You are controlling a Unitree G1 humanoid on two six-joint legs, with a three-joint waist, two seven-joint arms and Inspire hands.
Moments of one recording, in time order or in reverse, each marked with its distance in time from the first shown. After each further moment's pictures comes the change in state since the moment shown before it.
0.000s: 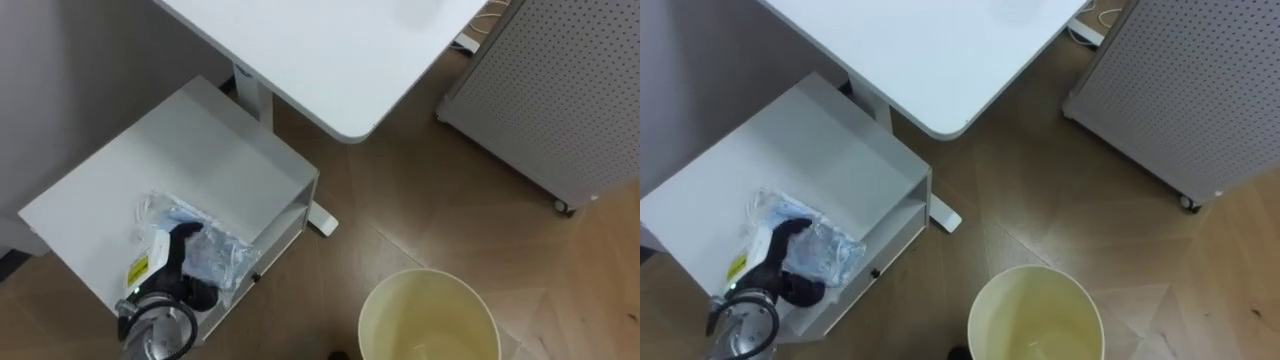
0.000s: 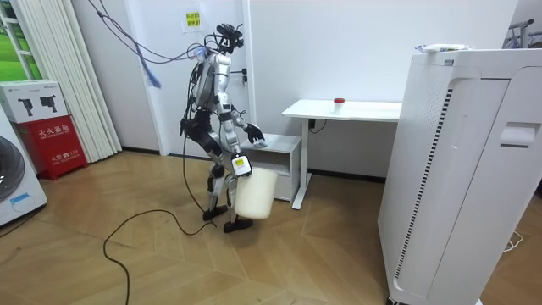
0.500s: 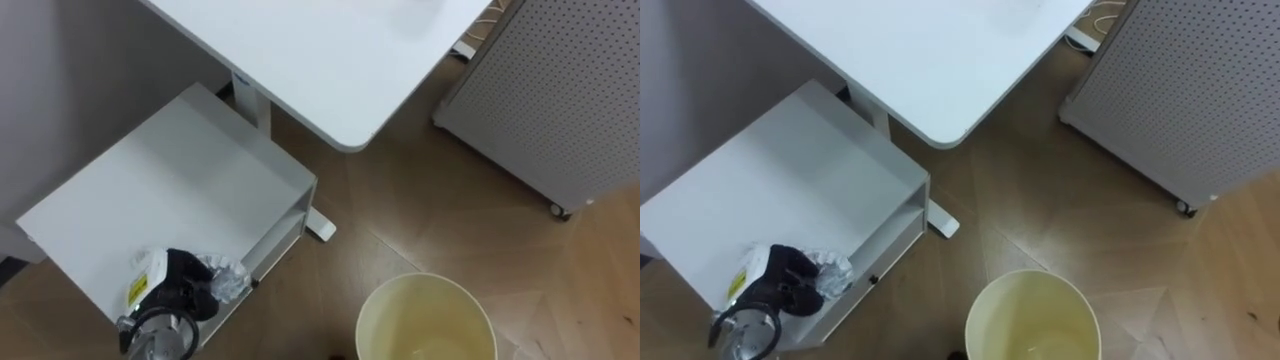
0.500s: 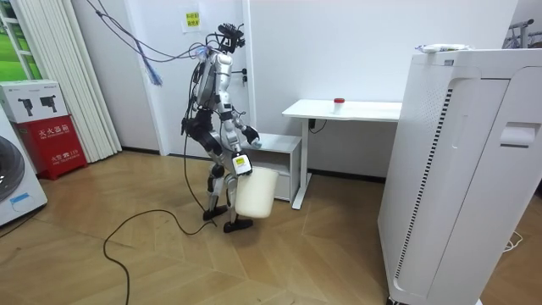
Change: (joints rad) left arm 0.034 -0.037 0.022 -0.005 -0.080 -0.004 -0.040; right arm -0.002 0.029 0.000 0.004 -0.013 -0.026 -0.030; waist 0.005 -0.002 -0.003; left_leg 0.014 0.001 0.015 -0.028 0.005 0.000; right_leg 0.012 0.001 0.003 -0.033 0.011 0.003
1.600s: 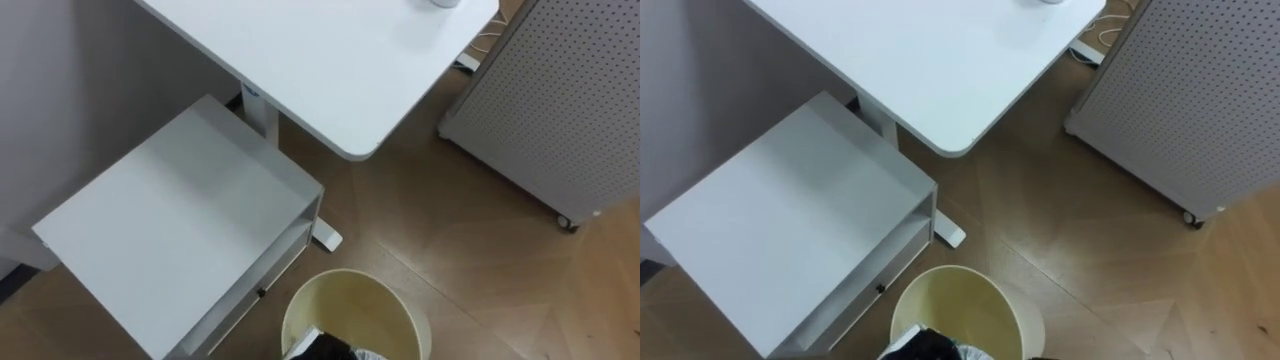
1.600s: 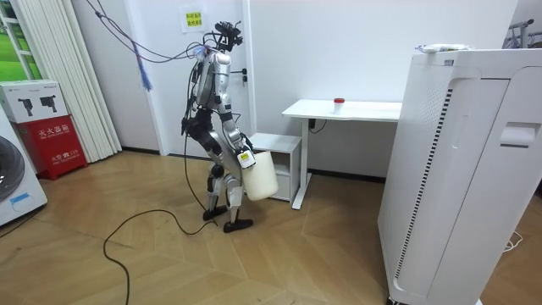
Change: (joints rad) left arm 0.201 -0.207 -0.288 -0.222 -0.090 -0.017 -0.438; right arm -0.018 0.083 0.155 -0.037 -0.044 -0.099 0.095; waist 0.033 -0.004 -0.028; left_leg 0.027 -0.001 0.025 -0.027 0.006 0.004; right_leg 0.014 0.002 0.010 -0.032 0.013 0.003
